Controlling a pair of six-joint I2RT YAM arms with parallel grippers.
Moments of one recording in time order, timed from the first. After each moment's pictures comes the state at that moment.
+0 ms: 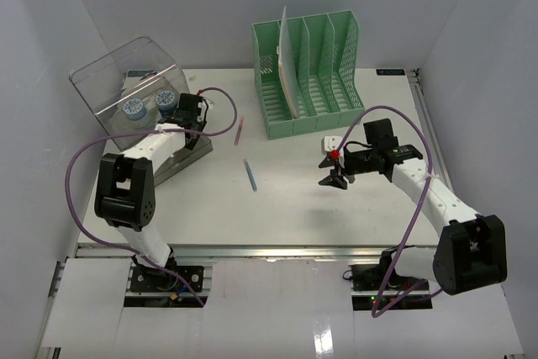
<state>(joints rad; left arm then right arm) -0.21 1.72 1.18 -0.39 -0.41 0.36 0.28 1.25 0.87 -0.58 -0.96 -1.05</state>
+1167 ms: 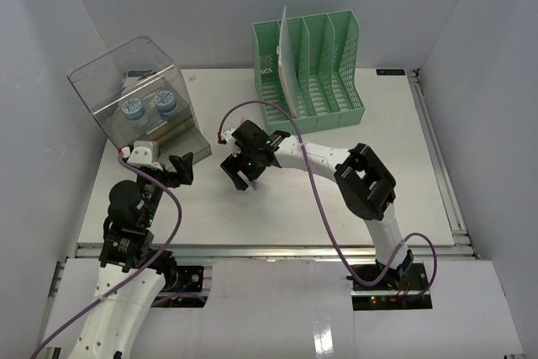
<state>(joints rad) -0.21 0.37 0.55 -0.17 -0.03 -0.10 0.94 2.08 1.61 -0.52 -0.18 -0.01</state>
